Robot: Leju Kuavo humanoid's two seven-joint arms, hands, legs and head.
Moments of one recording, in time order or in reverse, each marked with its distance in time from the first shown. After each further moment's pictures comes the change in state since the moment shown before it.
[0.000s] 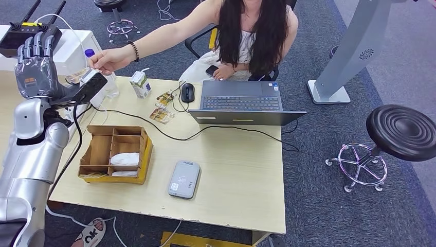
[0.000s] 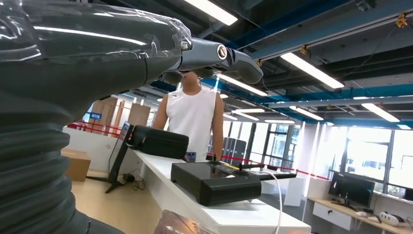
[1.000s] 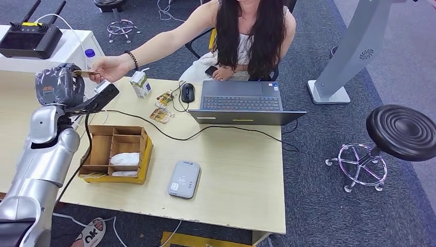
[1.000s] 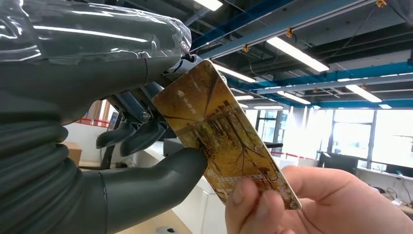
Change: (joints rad) left arm 0.002 -0.035 -0.016 0.104 0.000 0.037 -0.053; right arm 0.002 0.000 0.005 0.000 0.006 0.004 0.006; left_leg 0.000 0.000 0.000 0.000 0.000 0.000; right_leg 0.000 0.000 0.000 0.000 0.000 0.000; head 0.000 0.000
